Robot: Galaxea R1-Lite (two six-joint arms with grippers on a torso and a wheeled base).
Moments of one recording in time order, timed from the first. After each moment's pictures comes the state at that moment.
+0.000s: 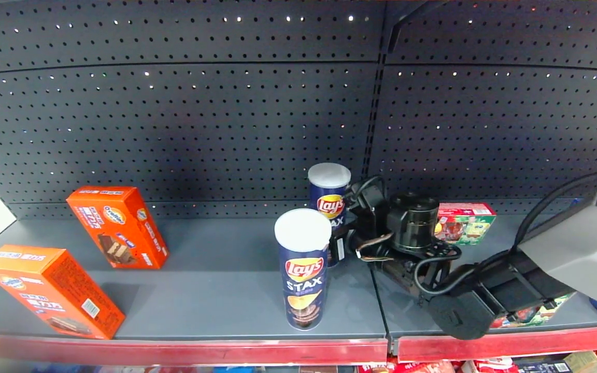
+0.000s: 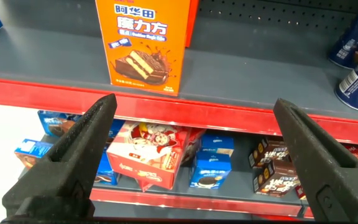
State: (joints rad) left arm -0.18 0.09 0.00 -0.05 0.21 -0.15; right arm 0.69 2.09 -0.99 -1.04 -0.10 -0.09
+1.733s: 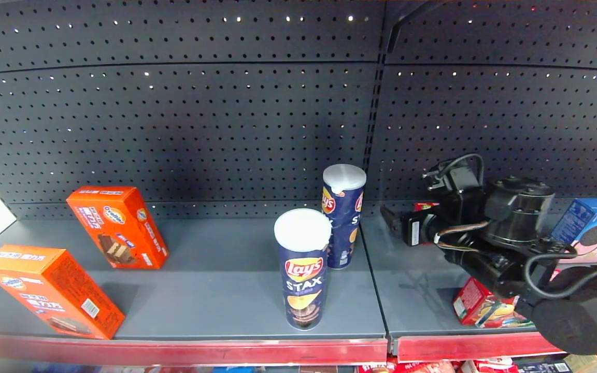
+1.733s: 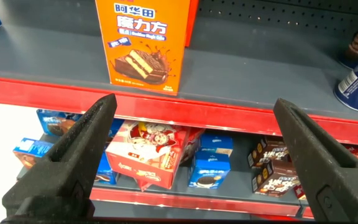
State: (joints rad) left arm -0.18 0.09 0.00 -0.05 0.21 -0.16; right arm 0.56 1.81 -0.74 -1.03 -0.33 -0.12
